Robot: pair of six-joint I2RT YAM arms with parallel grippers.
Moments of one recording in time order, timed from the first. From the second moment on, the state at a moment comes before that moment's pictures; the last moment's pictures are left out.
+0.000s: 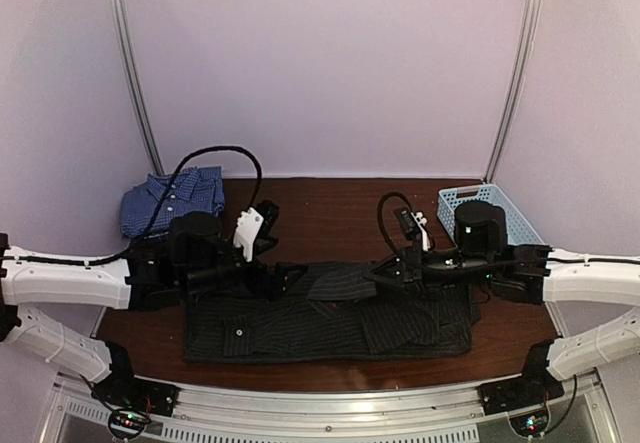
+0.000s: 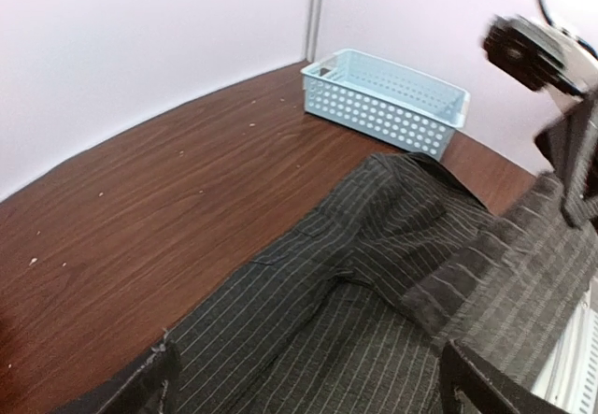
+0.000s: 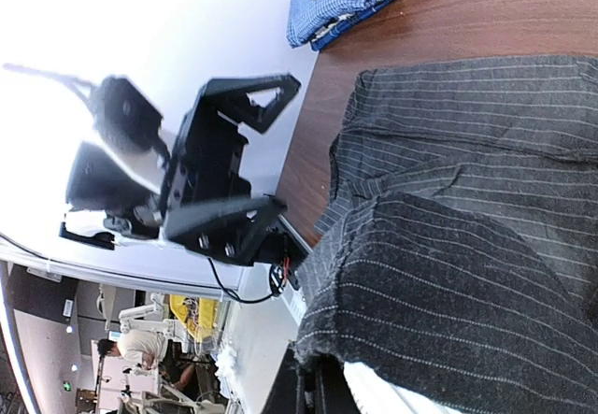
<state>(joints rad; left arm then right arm) -0.98 1.22 0.69 0.21 -0.06 -0.15 0.91 1.08 0.67 0.07 -0.42 1.03</state>
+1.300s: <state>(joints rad) -1.24 1.57 0.83 0.52 -0.24 0.55 0.87 1.23 0.63 0.39 -0.49 1.31</state>
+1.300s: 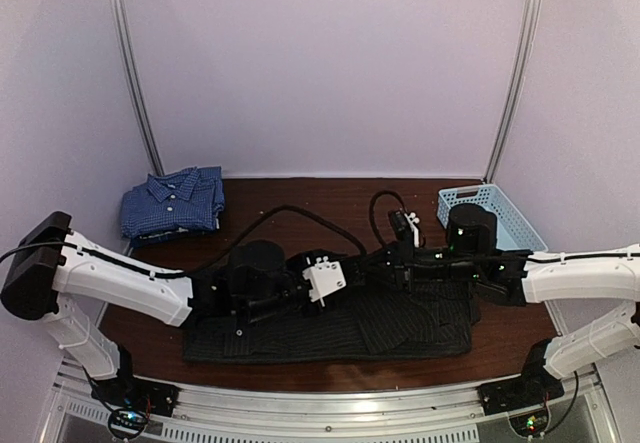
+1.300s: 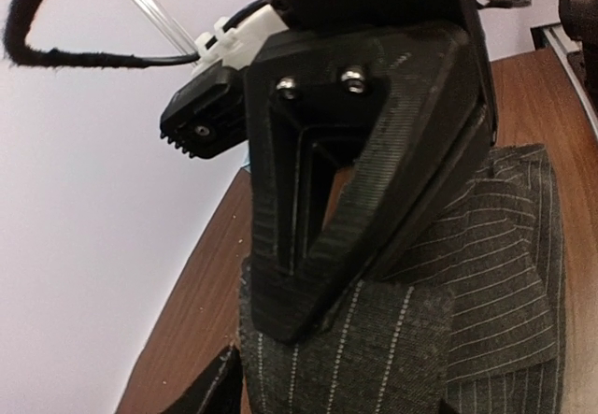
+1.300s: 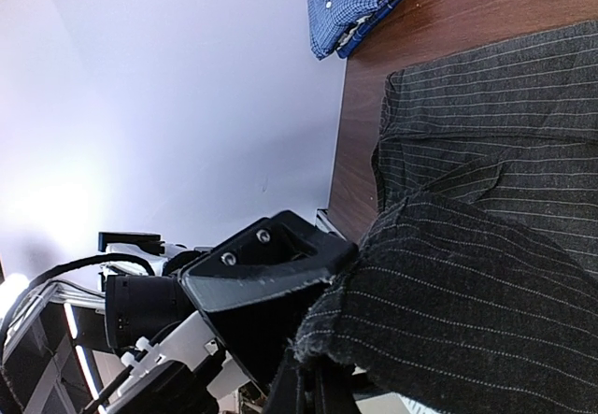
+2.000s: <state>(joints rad) -1.21 1.59 1.03 0.22 -0.32 0.29 0.79 1.12 0.65 0.12 -0.45 1.14</state>
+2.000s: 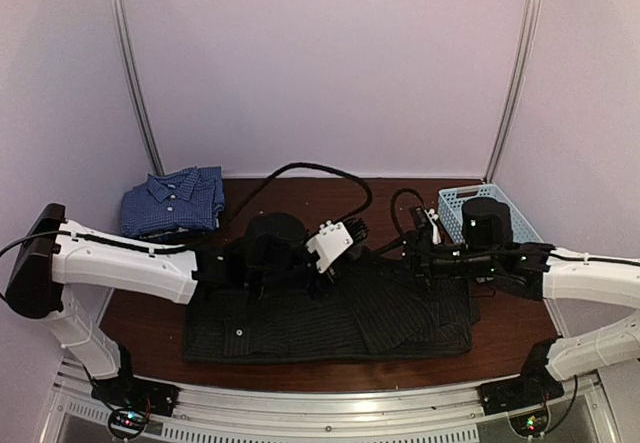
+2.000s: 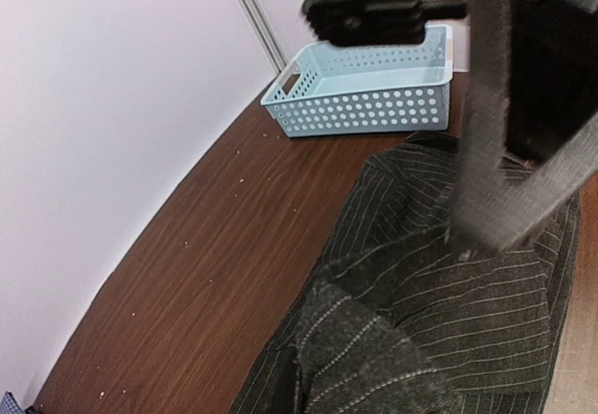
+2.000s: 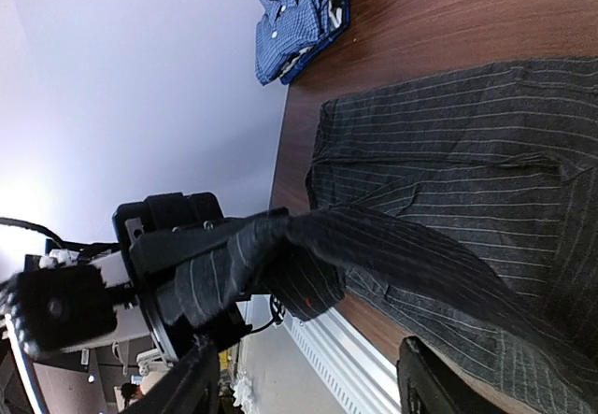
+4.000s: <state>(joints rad) -0.81 1.41 0.77 -0.18 -0.19 -0.40 0.47 1.59 0.76 -0.19 -0.23 0.45</state>
